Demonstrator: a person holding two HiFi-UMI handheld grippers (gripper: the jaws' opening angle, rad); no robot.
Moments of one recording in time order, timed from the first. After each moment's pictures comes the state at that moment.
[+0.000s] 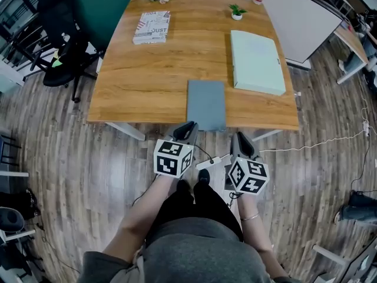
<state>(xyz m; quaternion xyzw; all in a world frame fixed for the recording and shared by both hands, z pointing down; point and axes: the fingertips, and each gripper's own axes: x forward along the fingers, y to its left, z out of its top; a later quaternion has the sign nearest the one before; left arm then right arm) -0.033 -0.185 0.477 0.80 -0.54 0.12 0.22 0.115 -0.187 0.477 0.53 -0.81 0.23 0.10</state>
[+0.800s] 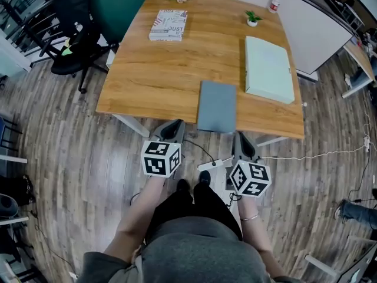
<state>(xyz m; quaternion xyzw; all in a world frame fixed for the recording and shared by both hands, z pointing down) -0.114 -0.160 0.463 0.75 -0.62 0.09 0.22 0.076 -0.181 0.455 0.49 -0.85 0.19 0.08</state>
